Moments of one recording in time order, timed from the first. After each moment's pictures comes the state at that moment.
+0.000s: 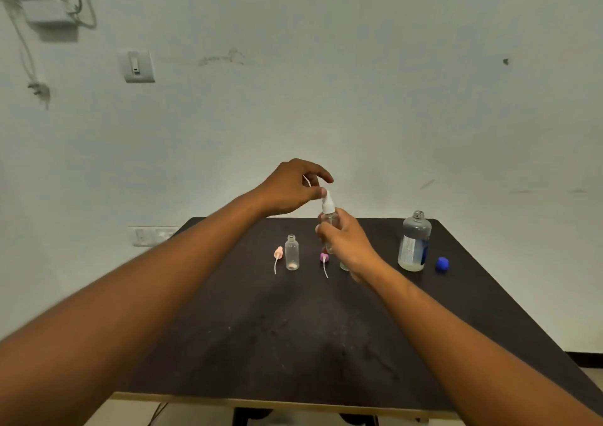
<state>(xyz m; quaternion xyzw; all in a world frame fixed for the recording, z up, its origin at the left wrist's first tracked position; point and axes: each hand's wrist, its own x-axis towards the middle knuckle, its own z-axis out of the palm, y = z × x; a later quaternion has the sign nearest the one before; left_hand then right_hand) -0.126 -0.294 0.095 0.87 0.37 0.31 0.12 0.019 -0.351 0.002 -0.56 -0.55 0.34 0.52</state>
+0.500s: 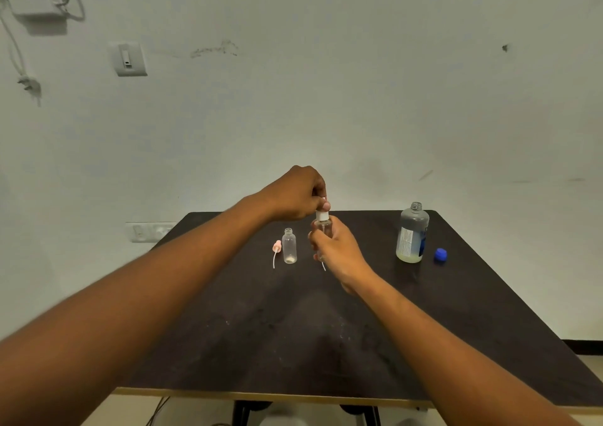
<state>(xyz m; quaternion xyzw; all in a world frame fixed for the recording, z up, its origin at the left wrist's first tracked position) -0.106 -0.306 0.084 0.89 0.39 0.21 0.06 0.009 -0.360 -0.022 -0.57 -0.55 0.33 0.52</state>
